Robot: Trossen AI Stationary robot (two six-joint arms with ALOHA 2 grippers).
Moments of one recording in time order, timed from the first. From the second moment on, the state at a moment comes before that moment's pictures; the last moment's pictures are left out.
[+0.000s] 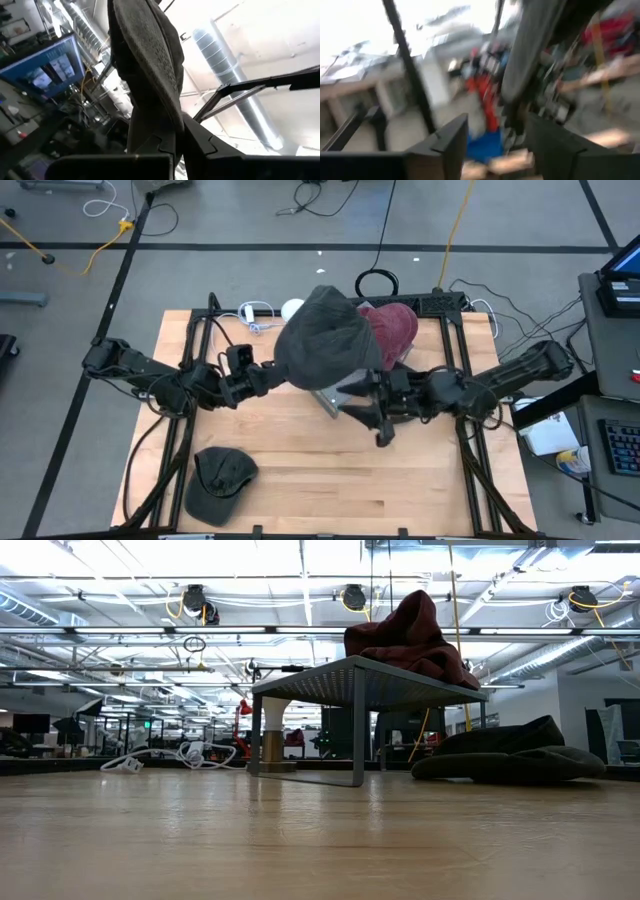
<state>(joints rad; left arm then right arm) -0.23 1.31 0.78 1.27 -0.21 -0.81 0.35 1.30 1.05 0.54 0.33 0.23</state>
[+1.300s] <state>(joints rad) -0.21 1.31 0.79 0.86 -0.03 -1.14 0.37 1.05 1.05 0.36 0.27 0.39</state>
